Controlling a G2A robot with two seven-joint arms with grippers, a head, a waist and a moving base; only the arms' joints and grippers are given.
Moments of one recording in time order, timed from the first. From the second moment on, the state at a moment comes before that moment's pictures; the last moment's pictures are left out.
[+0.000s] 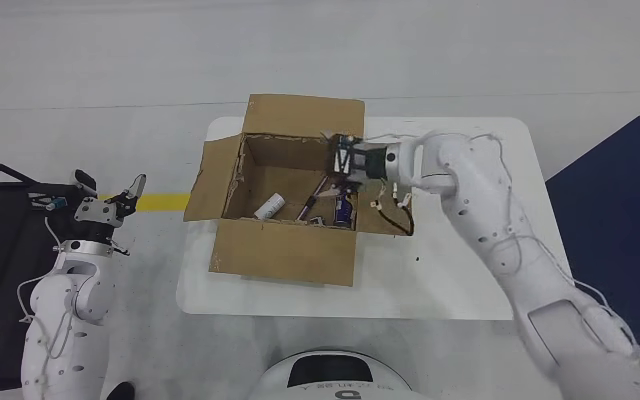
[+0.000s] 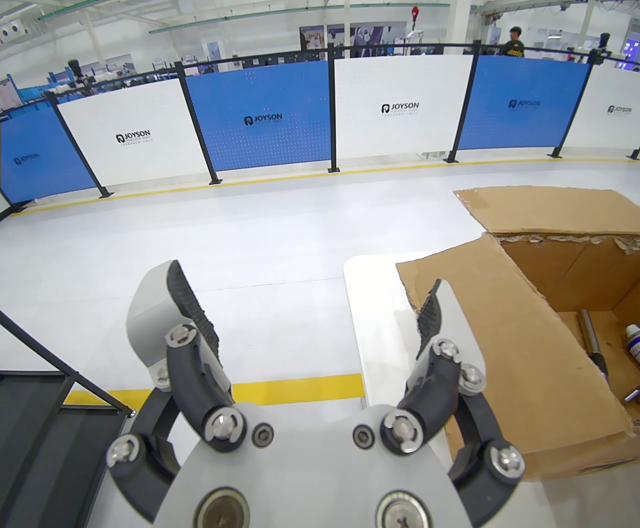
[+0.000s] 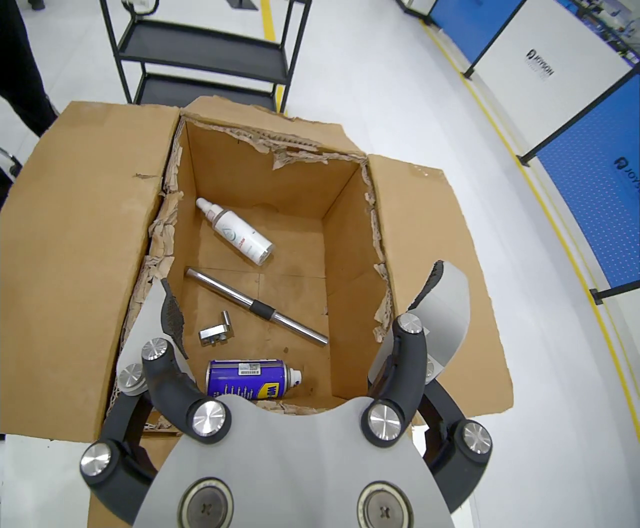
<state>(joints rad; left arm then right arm) 1.68 -1.19 -1.91 -1.62 1.19 -0.34 0.17 -0.77 -1.18 0.89 -1.41 -1.15 -0.94 0.39</state>
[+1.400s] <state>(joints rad) 1.68 -1.19 -1.91 -1.62 1.19 -0.34 0.17 -0.30 -1.73 0.19 -0.49 -1.19 -0.99 0.60</state>
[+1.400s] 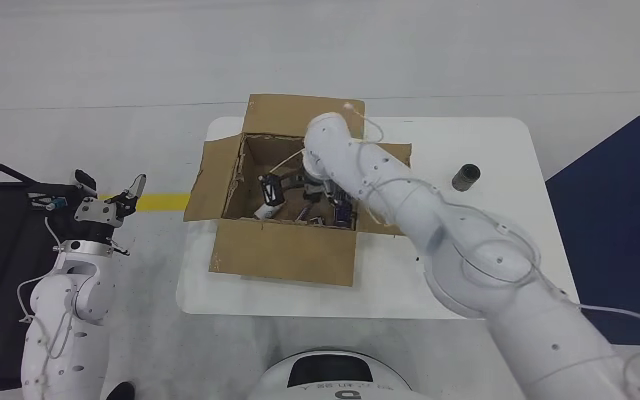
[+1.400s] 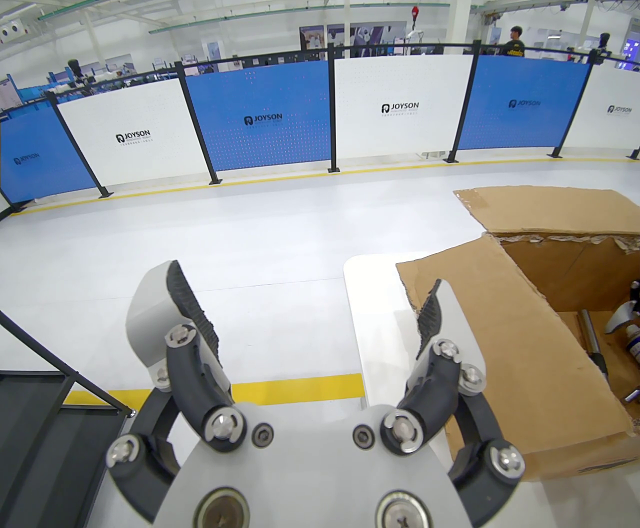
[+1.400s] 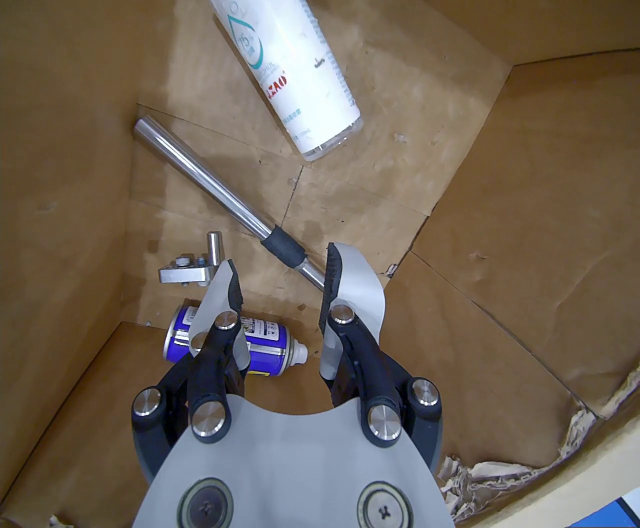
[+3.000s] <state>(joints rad) 1.68 -1.19 -1.91 -1.62 1.19 -0.34 0.17 -0.26 -1.87 0.25 -0.12 -1.26 -1.01 0.22</state>
